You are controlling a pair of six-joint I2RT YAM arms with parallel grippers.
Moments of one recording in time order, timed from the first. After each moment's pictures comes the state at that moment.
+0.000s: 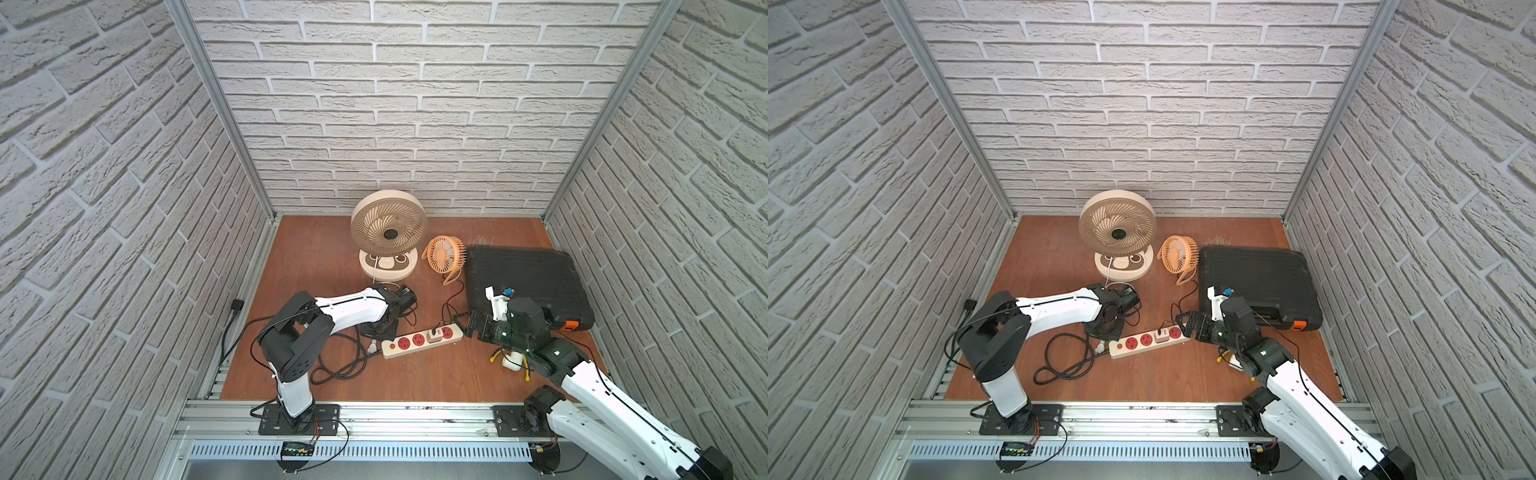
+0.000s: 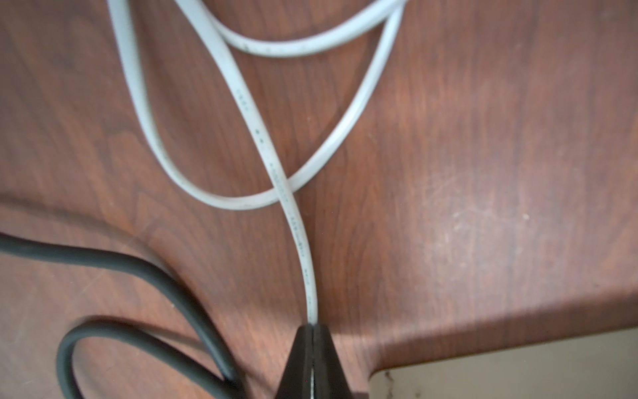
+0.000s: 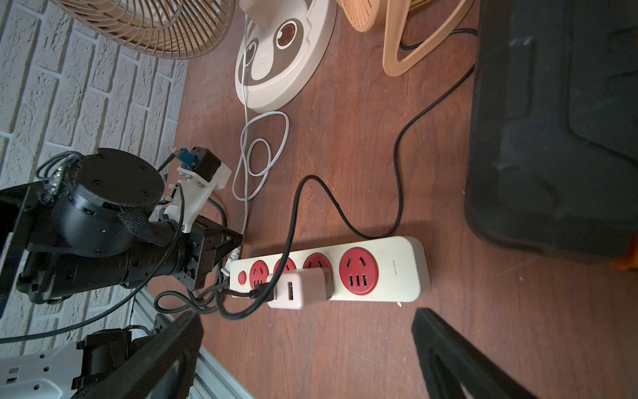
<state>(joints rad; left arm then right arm) -0.73 1.76 1.07 -0.91 -0.19 -0.62 0.44 0.73 0.48 -0.41 -0.24 0.76</state>
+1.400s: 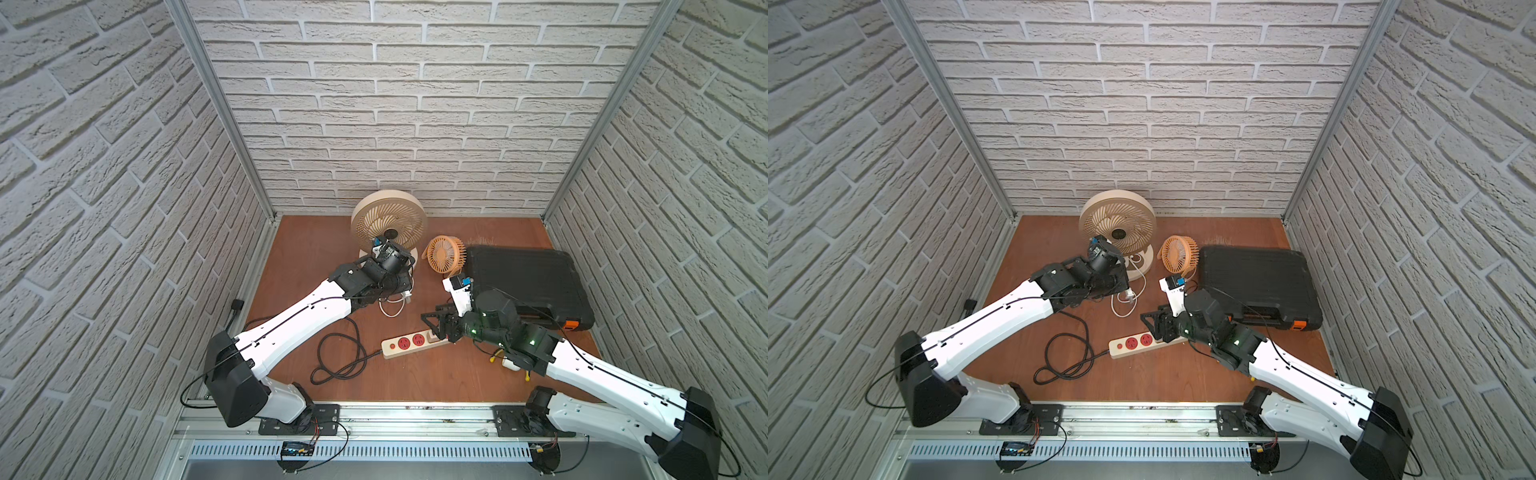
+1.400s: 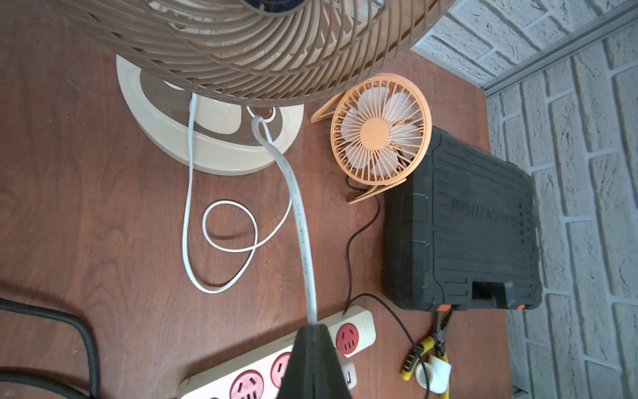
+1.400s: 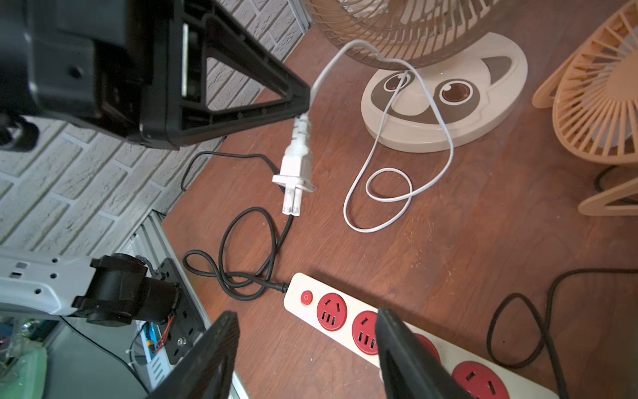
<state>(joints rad) -0.72 1.42 1.31 -0.73 -0.16 -0.94 0.82 0.99 0.70 -0.20 -0.08 0.50</state>
